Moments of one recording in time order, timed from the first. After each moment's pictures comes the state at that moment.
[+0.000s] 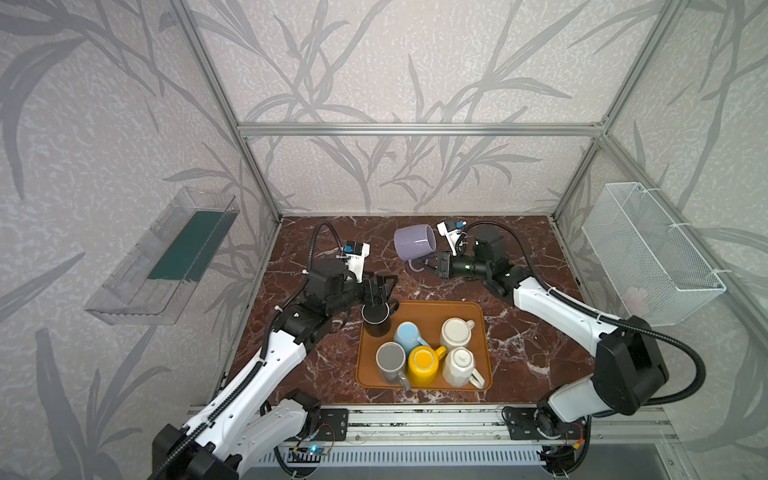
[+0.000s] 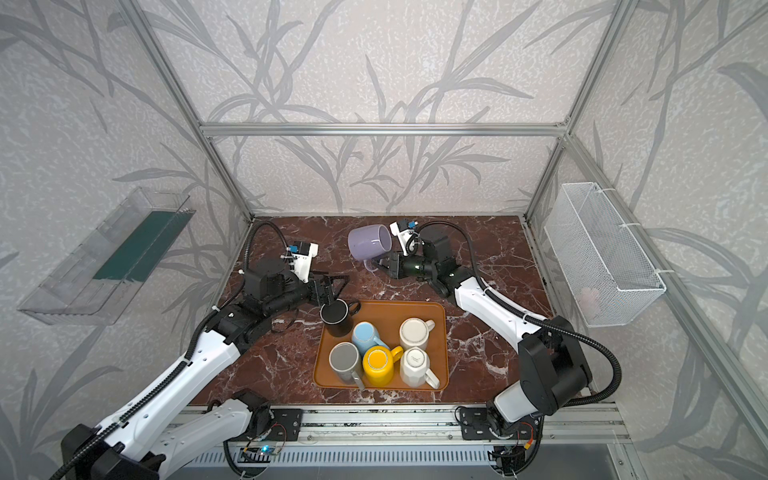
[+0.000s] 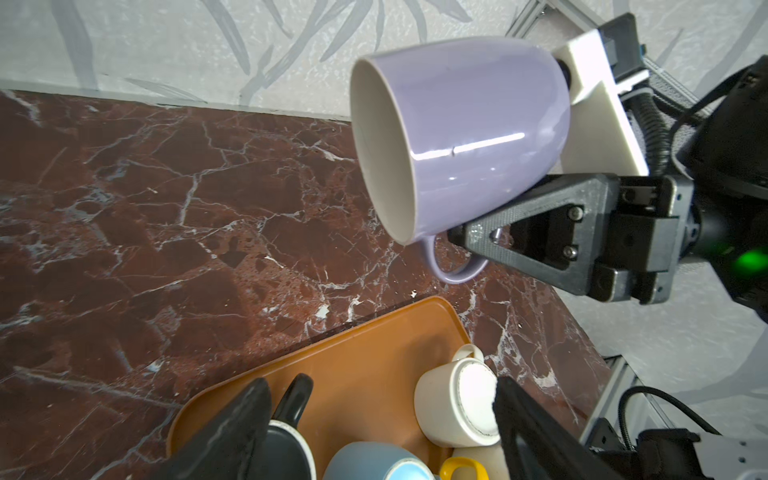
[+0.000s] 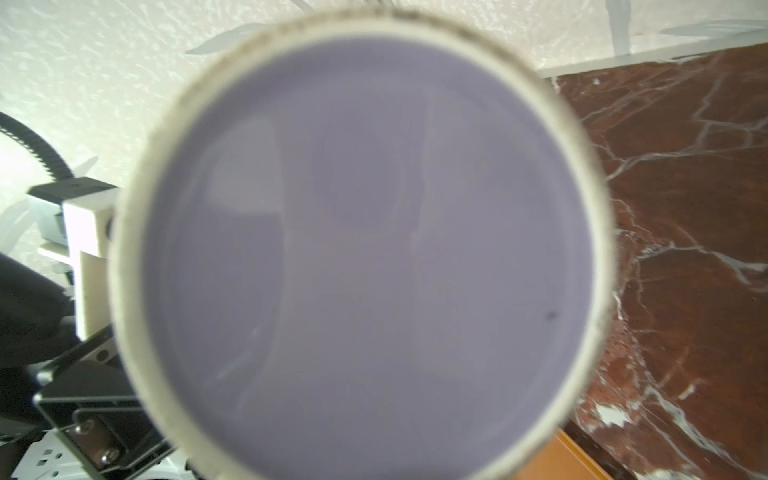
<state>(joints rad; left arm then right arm) -0.44 0.97 0.81 -0.22 0.31 -0.40 0.52 1.52 1.09 0.14 -0.68 0.59</state>
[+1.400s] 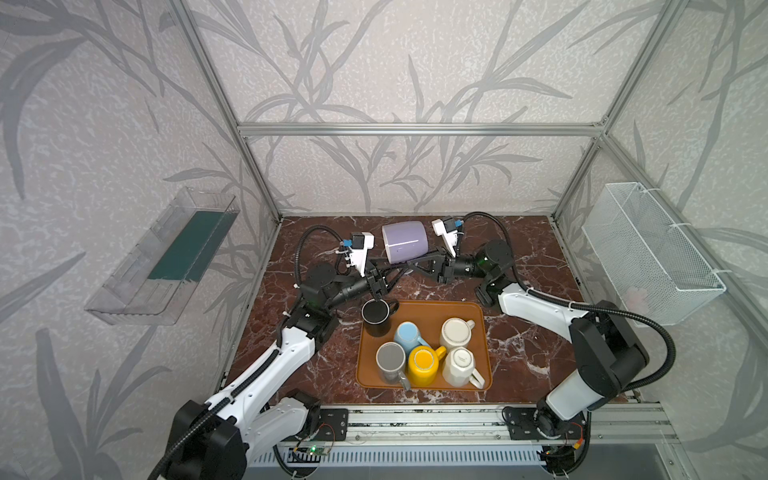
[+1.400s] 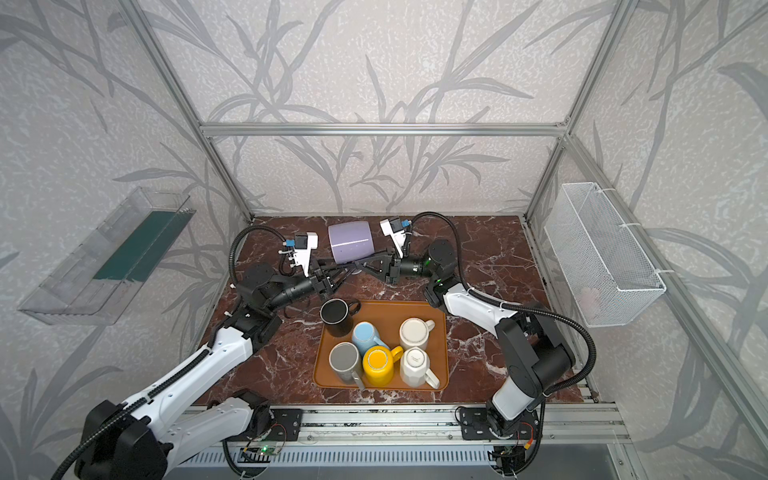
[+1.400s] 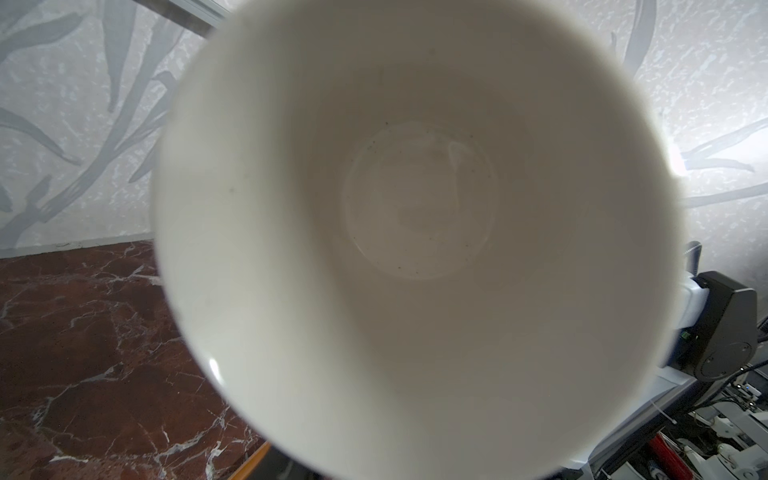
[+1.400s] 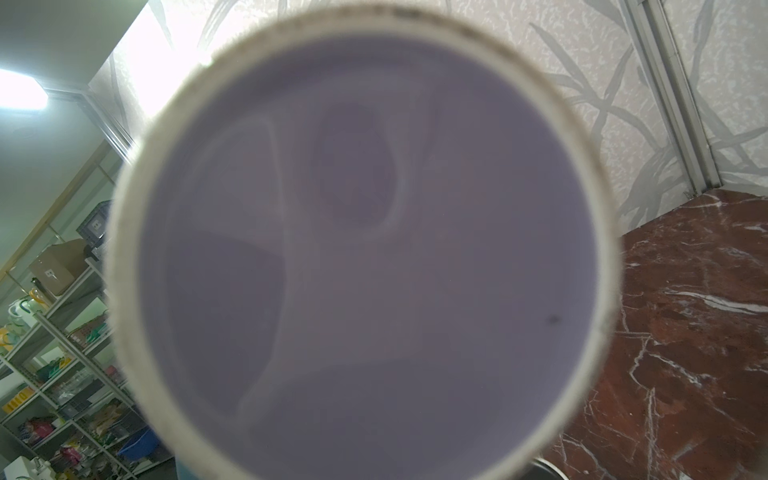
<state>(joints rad) -0.39 1.06 0.68 0.48 0.67 -0.57 0.56 1.62 0.98 1.00 -1.02 0.88</state>
